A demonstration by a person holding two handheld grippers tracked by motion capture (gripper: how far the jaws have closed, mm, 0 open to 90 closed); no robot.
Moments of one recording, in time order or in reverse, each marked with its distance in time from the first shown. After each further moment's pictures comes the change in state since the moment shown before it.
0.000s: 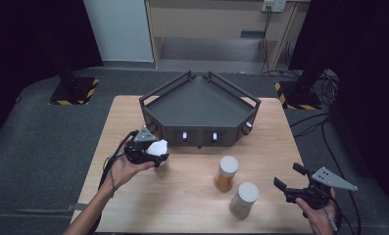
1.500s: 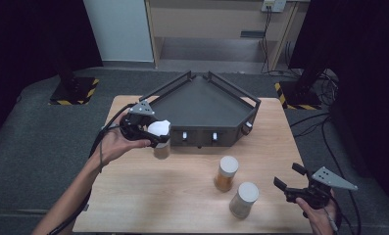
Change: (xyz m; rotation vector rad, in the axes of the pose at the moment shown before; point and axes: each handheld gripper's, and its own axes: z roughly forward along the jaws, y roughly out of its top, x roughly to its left) left arm 0.026 0.084 -0.046 -0.001 -0.106 0.103; right arm -0.004 -0.001 0.000 0.000 0.012 0.006
